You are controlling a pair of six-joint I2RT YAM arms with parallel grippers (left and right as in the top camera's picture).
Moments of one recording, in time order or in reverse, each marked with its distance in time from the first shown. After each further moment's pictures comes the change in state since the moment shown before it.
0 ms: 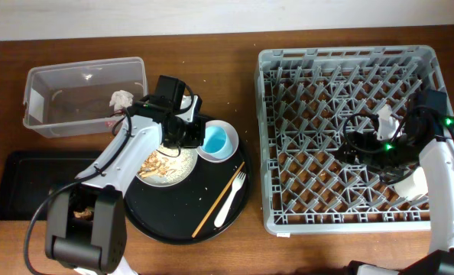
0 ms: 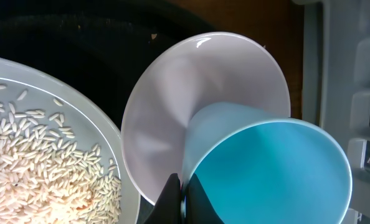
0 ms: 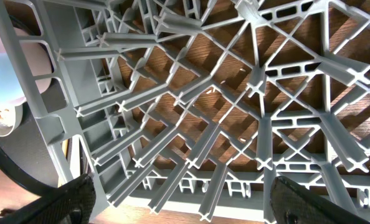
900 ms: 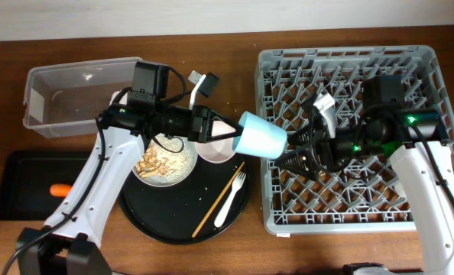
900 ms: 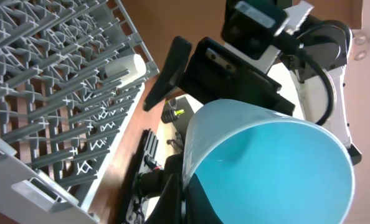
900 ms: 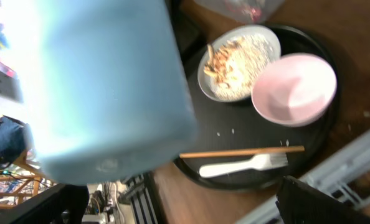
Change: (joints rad) left arm 0.018 -0.208 0.032 0.105 1.051 -0.007; right arm 0.322 -0.051 0.112 -0.016 -0.682 -0.558
